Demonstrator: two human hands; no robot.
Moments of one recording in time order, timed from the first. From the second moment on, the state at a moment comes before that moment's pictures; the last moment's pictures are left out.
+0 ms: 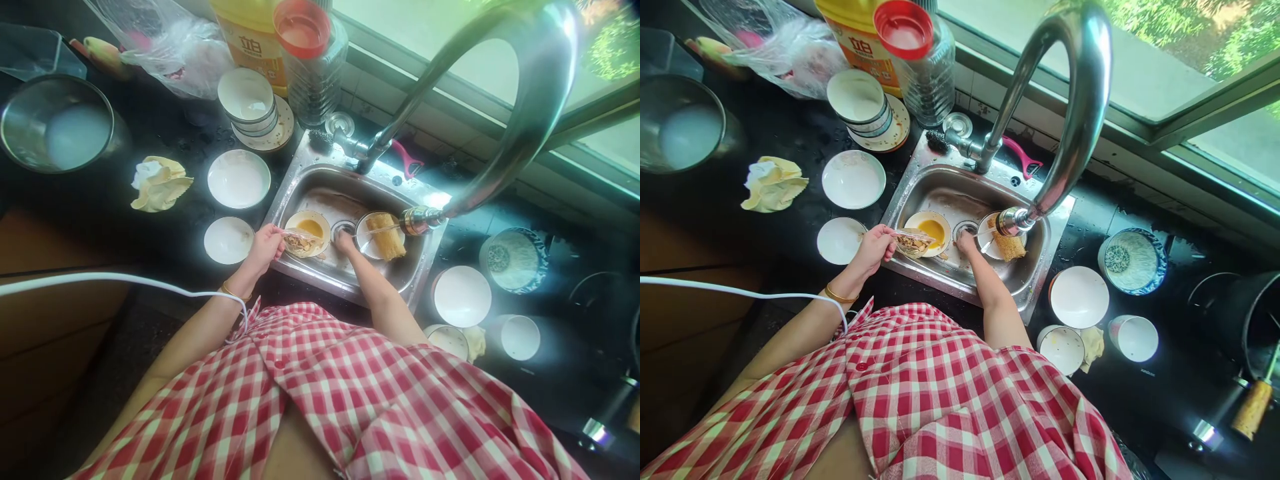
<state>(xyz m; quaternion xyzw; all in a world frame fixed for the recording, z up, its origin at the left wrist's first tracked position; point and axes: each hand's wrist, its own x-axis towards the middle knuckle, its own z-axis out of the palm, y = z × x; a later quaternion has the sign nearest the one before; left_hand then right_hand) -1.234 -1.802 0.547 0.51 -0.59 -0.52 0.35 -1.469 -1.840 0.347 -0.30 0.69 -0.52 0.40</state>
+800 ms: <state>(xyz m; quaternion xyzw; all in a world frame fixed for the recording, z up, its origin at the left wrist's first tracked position) -1.233 -1.797 0.547 0.51 -0.60 -0.52 0.34 -1.455 -1.780 0.342 -0.58 0.77 -0.21 0.18</state>
